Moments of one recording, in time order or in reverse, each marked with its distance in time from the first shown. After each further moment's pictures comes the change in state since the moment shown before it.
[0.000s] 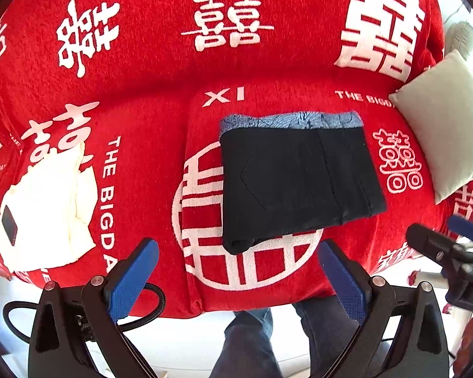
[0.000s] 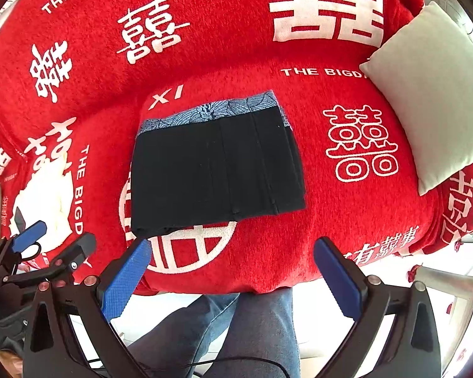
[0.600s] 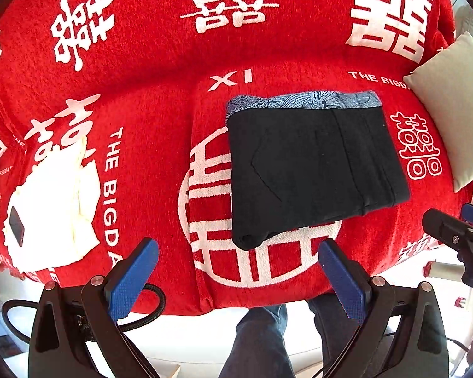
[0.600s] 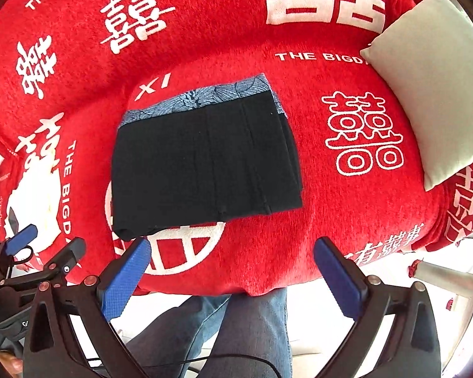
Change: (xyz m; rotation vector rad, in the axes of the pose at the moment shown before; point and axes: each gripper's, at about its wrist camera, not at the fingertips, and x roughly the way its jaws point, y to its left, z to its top) left arm 0.031 -0.005 -0.003 0.038 0.062 0.075; right arm 0.030 -0.013 0.005 0.013 0.041 -0.009
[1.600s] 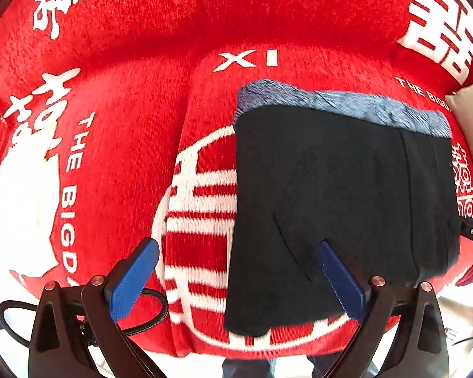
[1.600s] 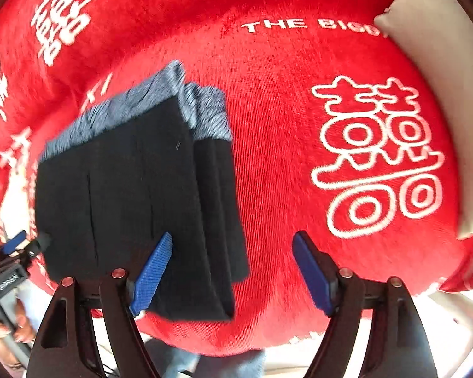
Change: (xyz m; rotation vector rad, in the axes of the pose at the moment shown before) left arm 0.118 0.005 0.048 -0.105 0.054 0.005; right arm 0.121 -0.094 0.073 -0.004 0.099 0.043
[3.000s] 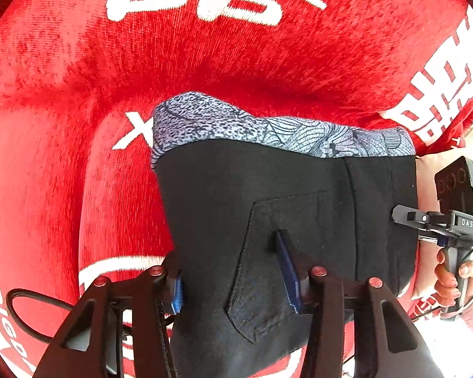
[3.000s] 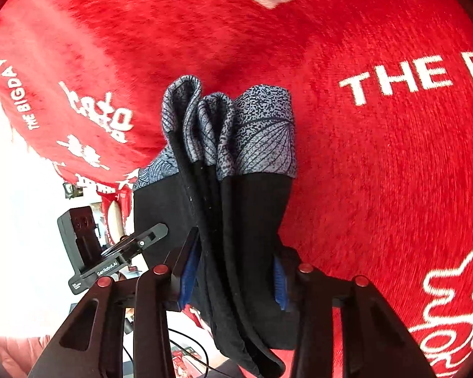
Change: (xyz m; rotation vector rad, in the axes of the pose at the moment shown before) left arm 0.051 -0.032 0.161 -0.069 0.019 -0.353; right arm 0.062 -0.038 0.180 0.034 0.142 0.739
